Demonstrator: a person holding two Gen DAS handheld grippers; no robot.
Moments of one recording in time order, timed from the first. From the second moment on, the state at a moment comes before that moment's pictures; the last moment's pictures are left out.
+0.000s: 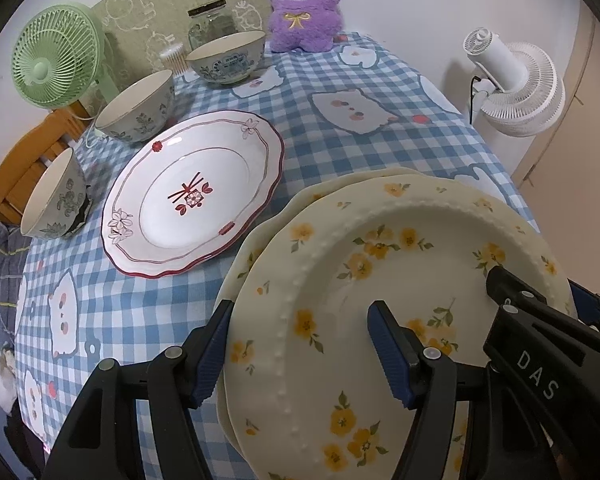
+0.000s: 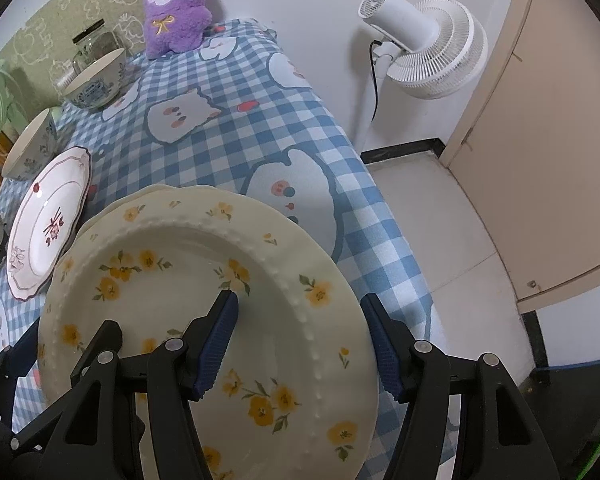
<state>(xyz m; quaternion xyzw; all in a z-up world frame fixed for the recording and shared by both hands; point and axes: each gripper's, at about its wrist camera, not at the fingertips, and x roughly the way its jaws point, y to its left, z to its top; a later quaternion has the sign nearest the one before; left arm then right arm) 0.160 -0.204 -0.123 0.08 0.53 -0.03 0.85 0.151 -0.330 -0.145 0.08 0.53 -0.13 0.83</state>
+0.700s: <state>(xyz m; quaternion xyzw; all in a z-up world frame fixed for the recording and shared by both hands) 0.158 -0.211 -0.128 0.09 0.53 -0.04 0.84 0.149 -0.331 -0.148 0.09 0.53 -0.11 0.84</state>
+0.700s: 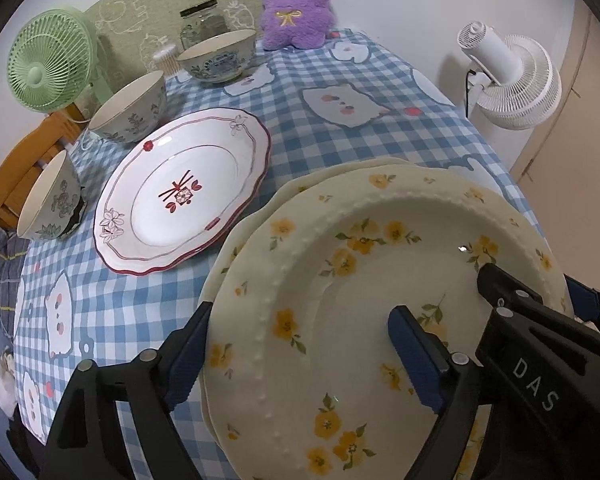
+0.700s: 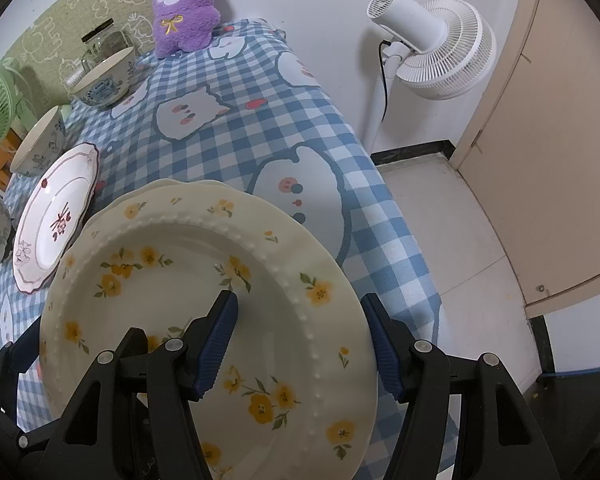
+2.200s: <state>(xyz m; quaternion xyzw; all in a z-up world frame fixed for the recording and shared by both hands) 0.167 -0.160 -0.067 0.02 0.51 -0.04 0.86 0.164 -0.288 -0.068 0.05 0.48 -0.07 0.87</state>
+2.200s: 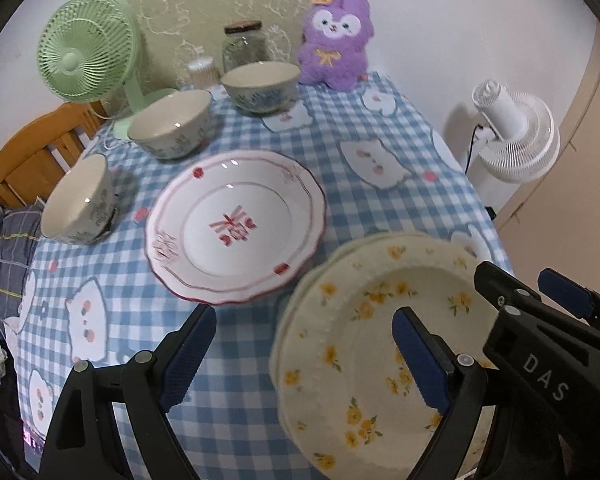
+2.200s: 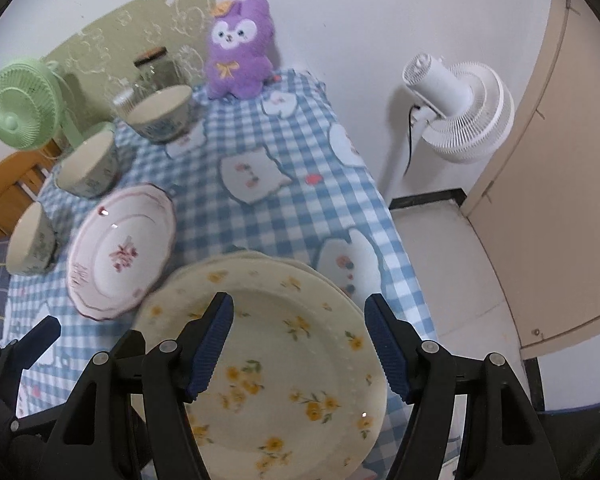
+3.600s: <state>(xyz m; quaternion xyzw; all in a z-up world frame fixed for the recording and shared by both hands) 0.239 -0.075 -0.040 -0.03 0.47 0.05 0.88 0.263 -0.200 -0.041 0.00 0.45 0.05 0.89</state>
